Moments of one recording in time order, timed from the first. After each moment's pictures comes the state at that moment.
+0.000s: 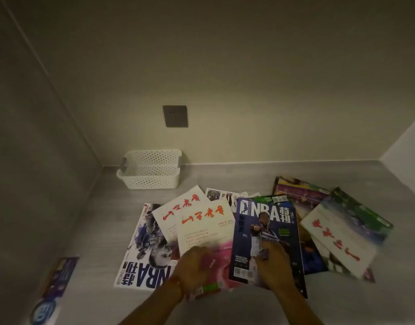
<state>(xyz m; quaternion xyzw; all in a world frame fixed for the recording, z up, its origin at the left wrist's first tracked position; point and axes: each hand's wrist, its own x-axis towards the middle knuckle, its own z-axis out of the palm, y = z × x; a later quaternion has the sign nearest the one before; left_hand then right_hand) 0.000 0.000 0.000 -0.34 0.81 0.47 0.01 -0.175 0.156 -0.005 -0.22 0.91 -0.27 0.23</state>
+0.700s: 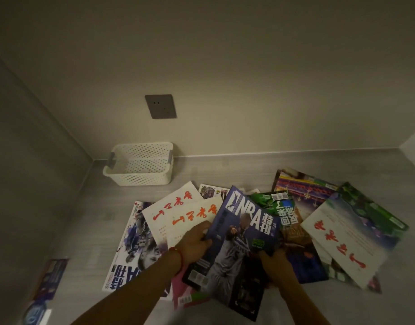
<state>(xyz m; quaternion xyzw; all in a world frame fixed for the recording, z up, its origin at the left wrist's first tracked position) -0.085 -0.034 0.033 -0.35 0.78 0.51 0.07 -0.239 0.156 -0.037 -0.04 0.84 -0.36 0.40</state>
